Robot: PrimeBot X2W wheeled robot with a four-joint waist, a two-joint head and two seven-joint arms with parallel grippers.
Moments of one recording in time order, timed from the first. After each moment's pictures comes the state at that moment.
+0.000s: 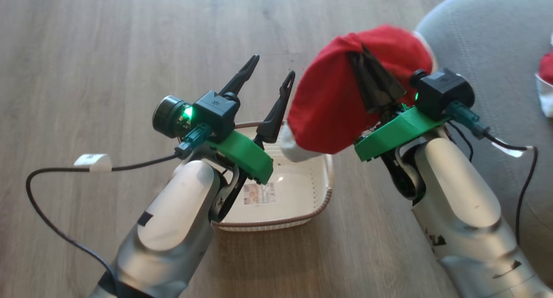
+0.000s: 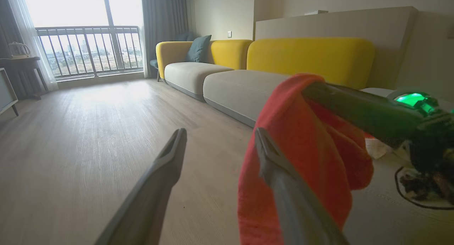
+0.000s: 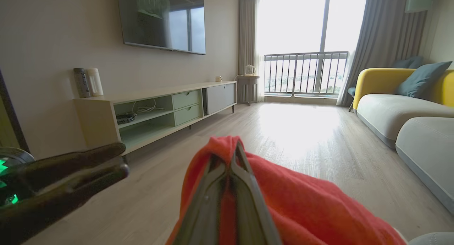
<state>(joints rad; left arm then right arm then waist) -0.59 0.06 -0.57 0.34 -0.34 0.02 -0.25 -0.58 -0.09 0.35 0.35 0.29 0.13 -0.26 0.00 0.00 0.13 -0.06</state>
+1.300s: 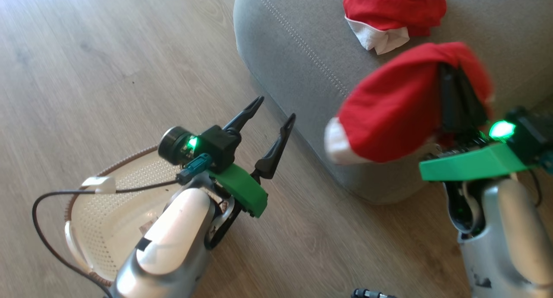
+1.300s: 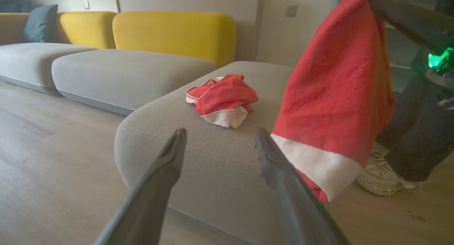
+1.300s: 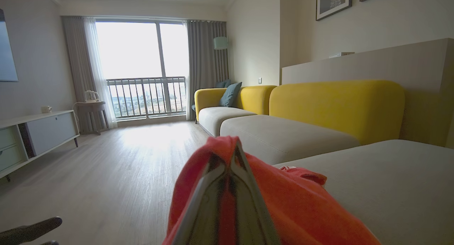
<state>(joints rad) -0.48 0.07 -0.56 0.35 -0.30 -0.10 -0.25 -0.33 -0.08 0.07 0.06 0.25 0.13 -0.26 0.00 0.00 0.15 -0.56</state>
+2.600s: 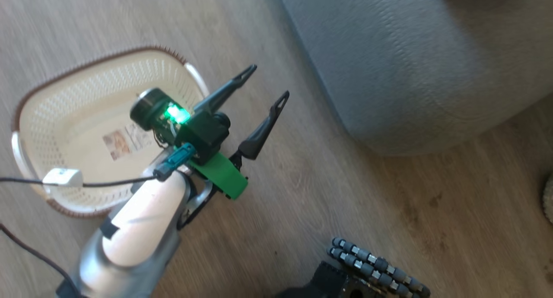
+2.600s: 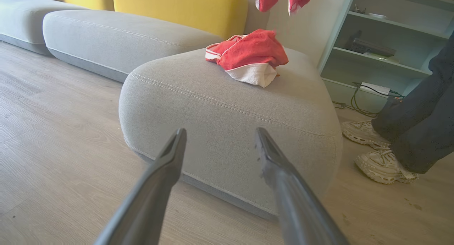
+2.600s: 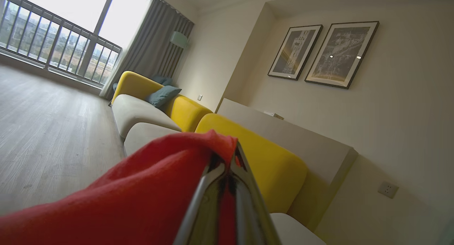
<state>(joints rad) -0.55 0.21 -0.59 0.17 -0.22 -0.13 -0.24 -1.01 -0.35 -0.30 0.40 0.00 0.13 -0.26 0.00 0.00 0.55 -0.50</state>
